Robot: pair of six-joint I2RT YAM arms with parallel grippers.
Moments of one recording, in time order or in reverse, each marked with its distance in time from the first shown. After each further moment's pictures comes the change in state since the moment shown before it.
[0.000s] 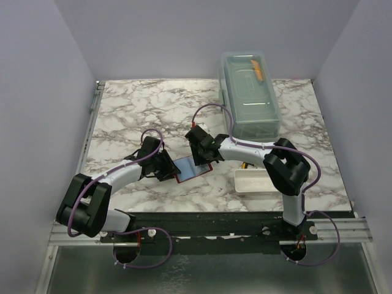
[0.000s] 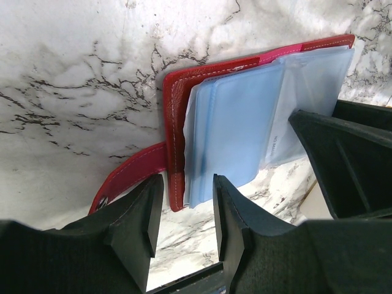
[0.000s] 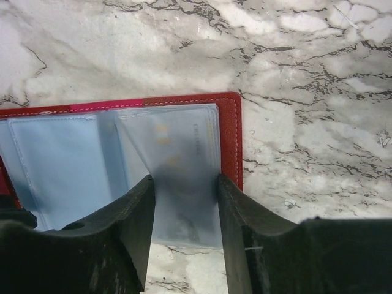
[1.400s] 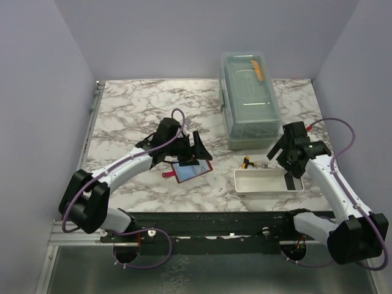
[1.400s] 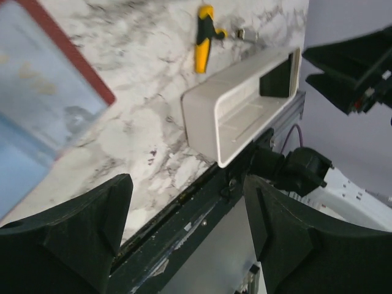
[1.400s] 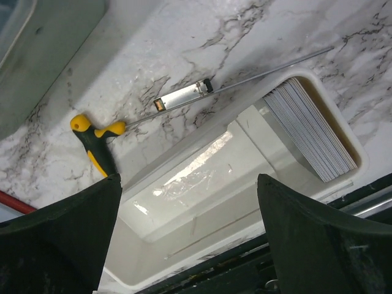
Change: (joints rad) left arm -0.138 0.015 0.282 0.026 0.286 0.093; right arm -0.682 -0.866 -0.432 -0.521 0.034 0.329
